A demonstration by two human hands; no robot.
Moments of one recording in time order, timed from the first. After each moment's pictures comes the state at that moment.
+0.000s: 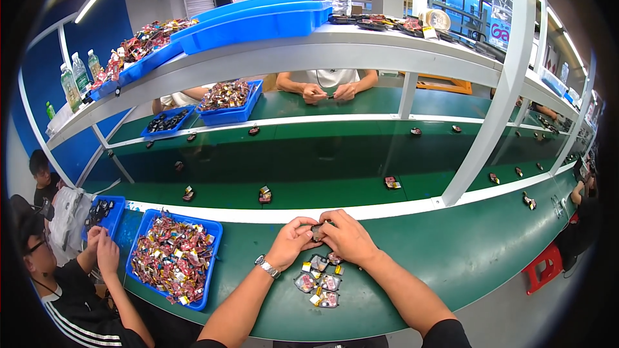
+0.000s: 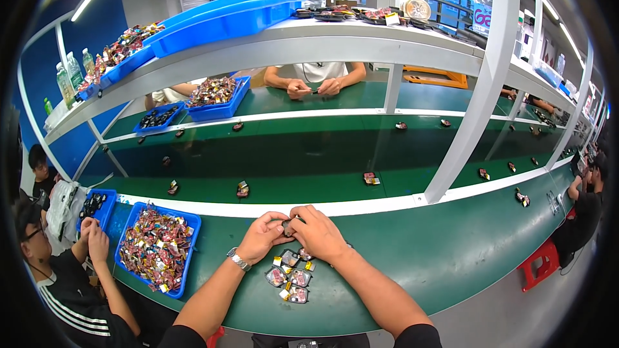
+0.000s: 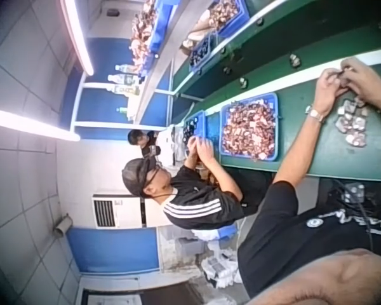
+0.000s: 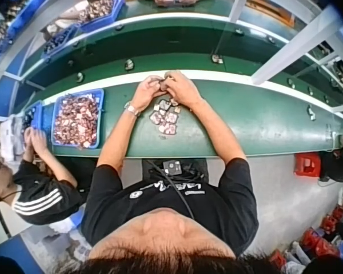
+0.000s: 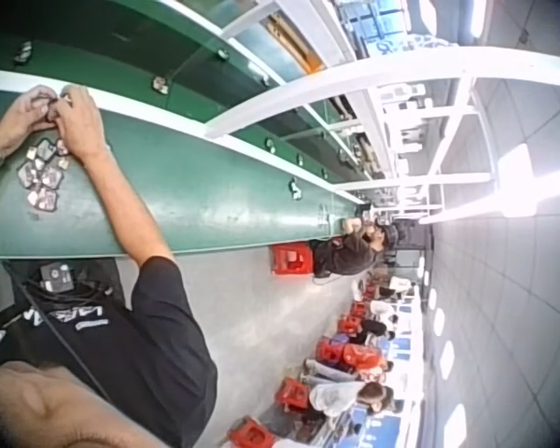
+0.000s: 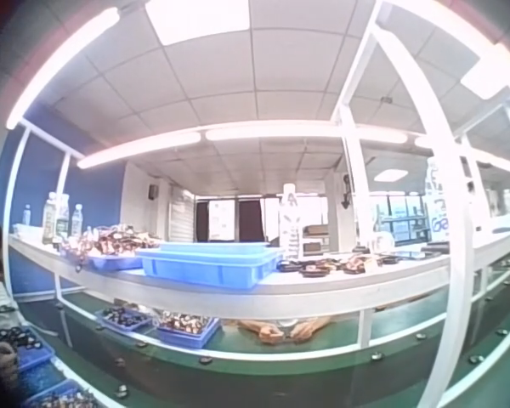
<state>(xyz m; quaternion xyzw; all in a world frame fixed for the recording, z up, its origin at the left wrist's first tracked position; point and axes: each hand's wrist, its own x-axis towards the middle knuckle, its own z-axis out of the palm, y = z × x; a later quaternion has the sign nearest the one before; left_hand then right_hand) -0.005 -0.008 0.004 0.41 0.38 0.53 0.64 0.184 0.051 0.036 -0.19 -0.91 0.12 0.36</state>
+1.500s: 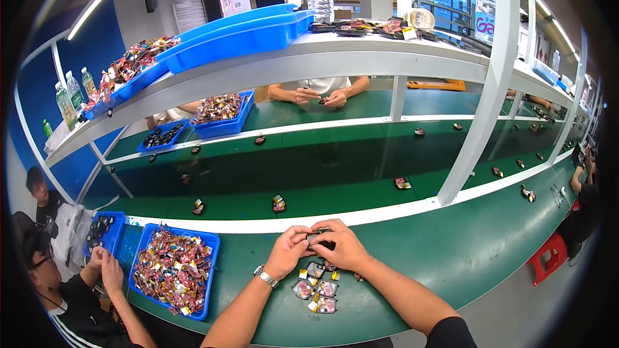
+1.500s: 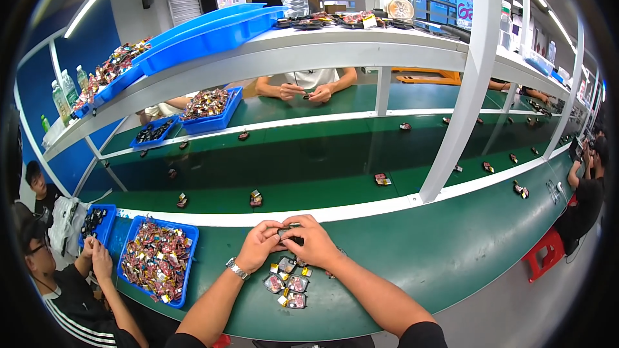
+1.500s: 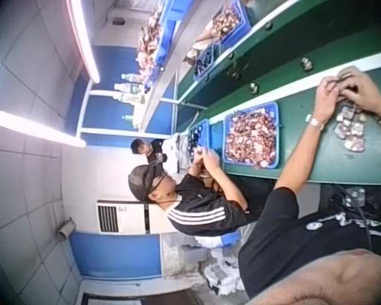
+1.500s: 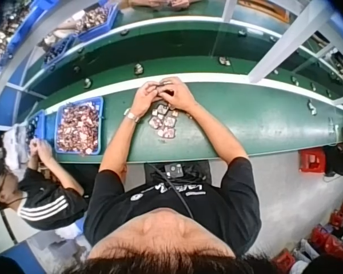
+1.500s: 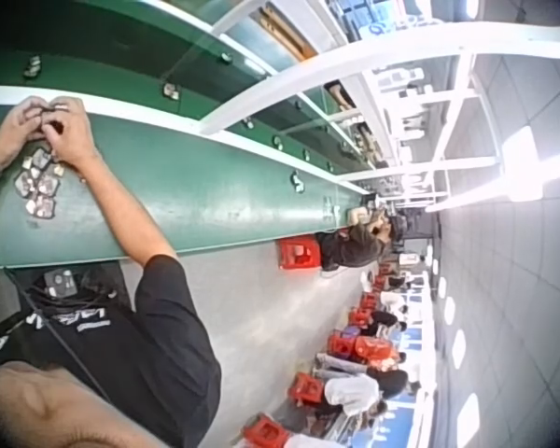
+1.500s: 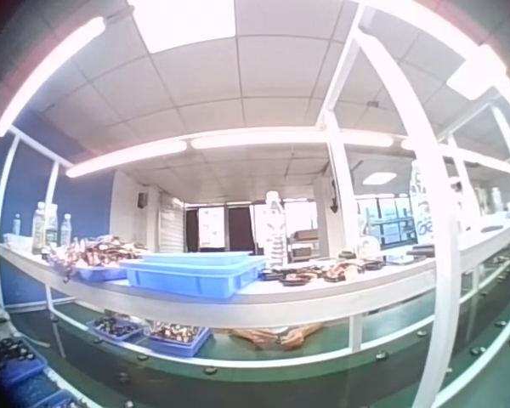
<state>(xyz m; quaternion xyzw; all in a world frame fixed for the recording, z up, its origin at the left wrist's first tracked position) 0.000 -0.010 0.006 0.44 0.41 0.52 0.60 0.185 0.047 0.015 -0.25 -0.83 0.30 0.40</state>
